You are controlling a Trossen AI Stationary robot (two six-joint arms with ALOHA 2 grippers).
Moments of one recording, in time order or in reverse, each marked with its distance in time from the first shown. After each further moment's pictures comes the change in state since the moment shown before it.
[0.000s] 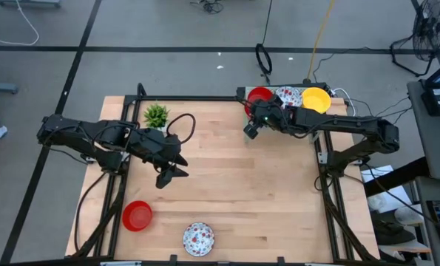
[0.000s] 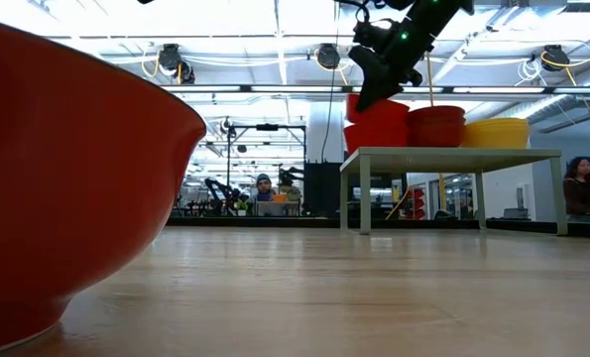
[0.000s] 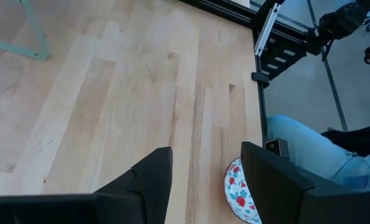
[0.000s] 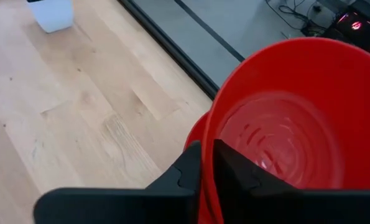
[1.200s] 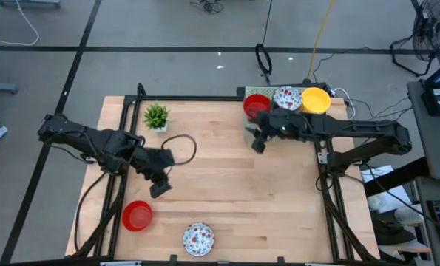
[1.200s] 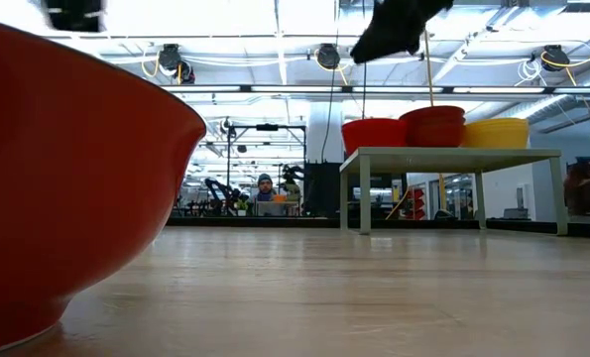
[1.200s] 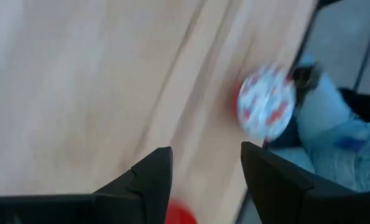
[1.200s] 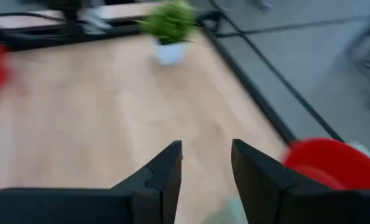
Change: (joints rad) left arm -0.112 0.003 -0.103 -0.254 0.081 -0.370; right arm 0.163 -0.149 -0.001 0.026 -0.166 -0.078
